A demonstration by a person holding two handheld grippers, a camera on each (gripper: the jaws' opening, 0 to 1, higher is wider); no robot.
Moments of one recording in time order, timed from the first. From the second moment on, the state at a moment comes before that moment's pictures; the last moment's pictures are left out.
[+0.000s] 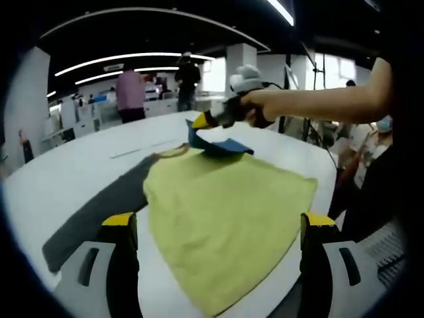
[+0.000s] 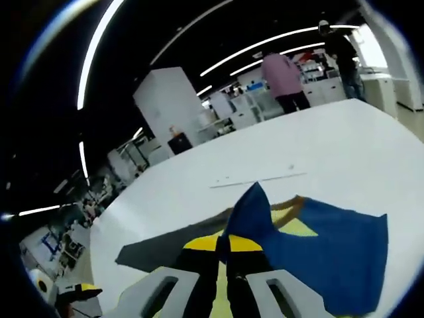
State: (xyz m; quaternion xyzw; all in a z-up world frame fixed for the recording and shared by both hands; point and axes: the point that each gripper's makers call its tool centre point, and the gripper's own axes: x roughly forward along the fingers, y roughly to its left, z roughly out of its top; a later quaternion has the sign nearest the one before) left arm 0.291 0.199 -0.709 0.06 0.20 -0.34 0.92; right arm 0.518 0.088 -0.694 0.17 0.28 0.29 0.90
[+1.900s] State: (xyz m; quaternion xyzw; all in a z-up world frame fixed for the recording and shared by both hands) left arm 0.287 0.213 -0.721 0.06 0.21 -0.32 0.92; right arm 0.487 0.188 -0.731 0.10 0.32 0.40 0.85
